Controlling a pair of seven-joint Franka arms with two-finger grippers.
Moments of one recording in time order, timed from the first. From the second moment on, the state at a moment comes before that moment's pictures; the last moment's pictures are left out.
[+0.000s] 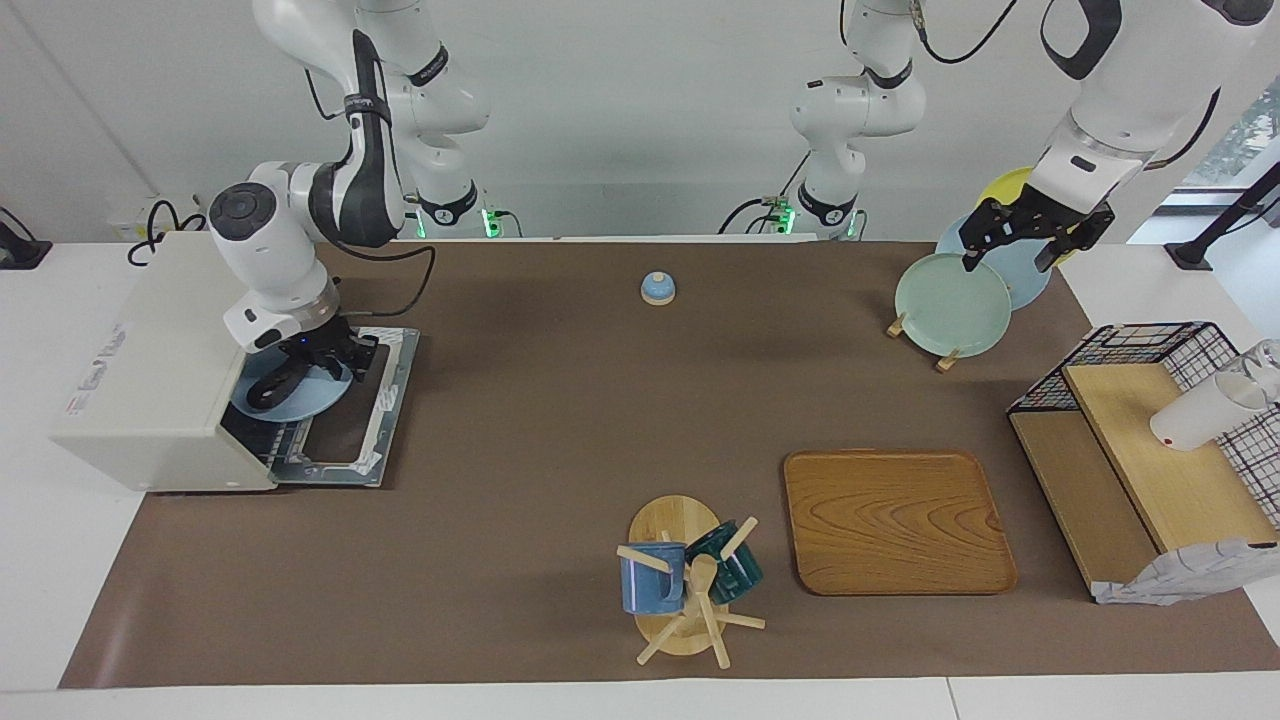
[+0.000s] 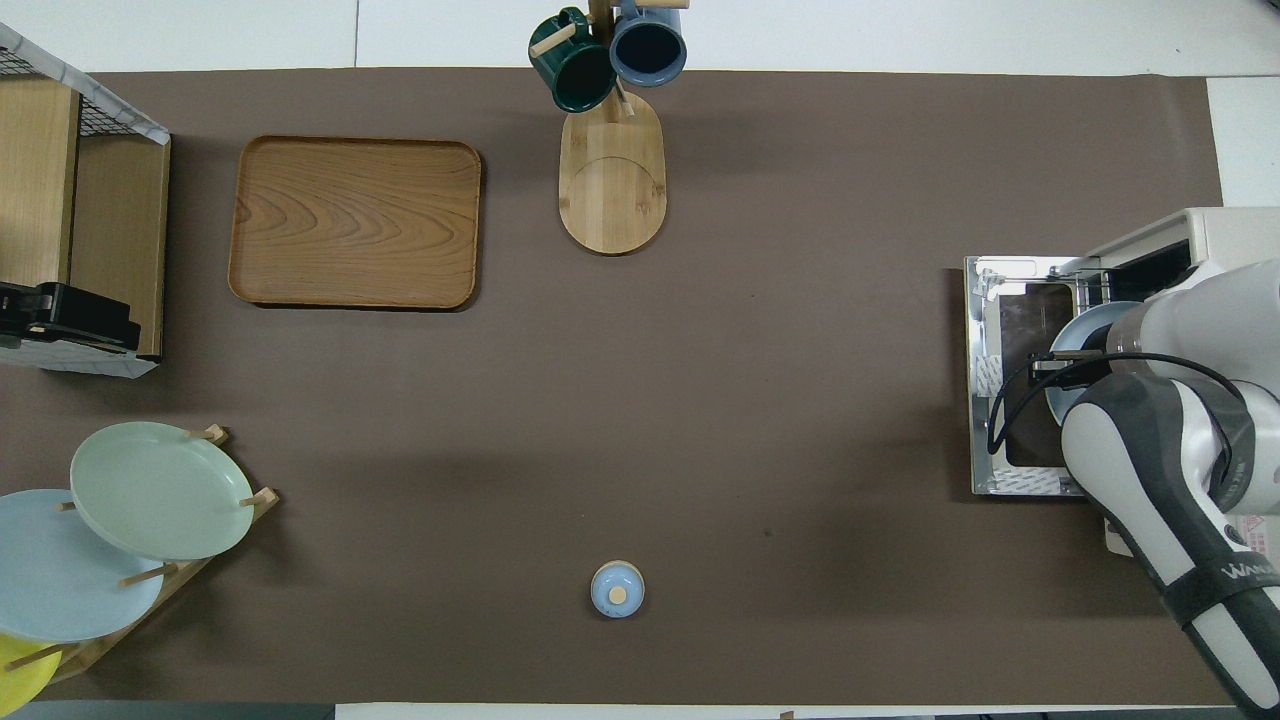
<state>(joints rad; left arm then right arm) -0.04 -0.04 0.00 -1.62 0.00 1.52 0.06 -0.01 0.01 -0.09 -2.22 -0.07 2.18 0.00</state>
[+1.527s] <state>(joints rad) -0.04 -0.04 0.00 -1.62 0.00 1.52 0.06 0.76 0.51 -0.06 -1.31 -0.16 1.67 0.70</state>
